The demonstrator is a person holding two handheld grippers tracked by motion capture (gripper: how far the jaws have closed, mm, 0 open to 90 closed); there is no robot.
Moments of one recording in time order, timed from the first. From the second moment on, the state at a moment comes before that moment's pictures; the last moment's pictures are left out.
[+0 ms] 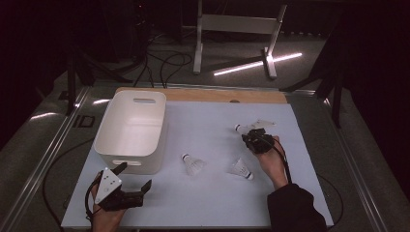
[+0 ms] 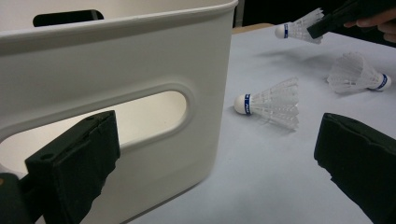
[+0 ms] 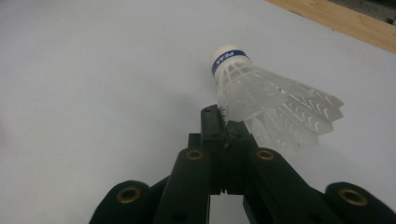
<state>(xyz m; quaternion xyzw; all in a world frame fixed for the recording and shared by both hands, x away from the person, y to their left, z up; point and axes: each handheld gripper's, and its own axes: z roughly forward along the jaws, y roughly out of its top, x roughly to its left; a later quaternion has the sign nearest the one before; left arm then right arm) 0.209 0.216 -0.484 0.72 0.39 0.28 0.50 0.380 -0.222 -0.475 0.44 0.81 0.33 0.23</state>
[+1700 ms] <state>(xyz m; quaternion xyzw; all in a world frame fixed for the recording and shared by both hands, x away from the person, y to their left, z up) 0.209 0.216 -0.484 0.72 0.39 0.28 0.50 0.363 -0.189 -0.428 0.39 0.82 0.36 0.22</state>
